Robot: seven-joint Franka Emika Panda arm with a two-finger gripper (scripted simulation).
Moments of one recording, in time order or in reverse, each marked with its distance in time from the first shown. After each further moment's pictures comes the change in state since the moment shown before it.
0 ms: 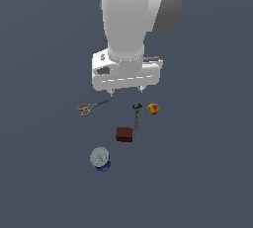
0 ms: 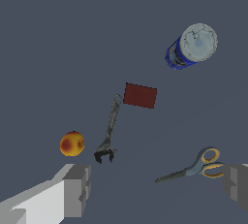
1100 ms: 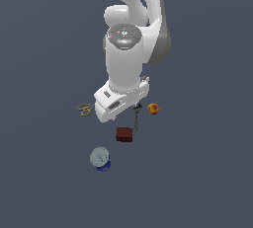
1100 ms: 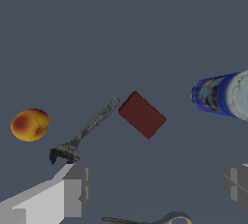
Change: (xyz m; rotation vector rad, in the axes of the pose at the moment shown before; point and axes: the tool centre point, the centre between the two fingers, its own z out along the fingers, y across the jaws) arm 0.031 0.013 0.076 -0.032 0.012 -0.528
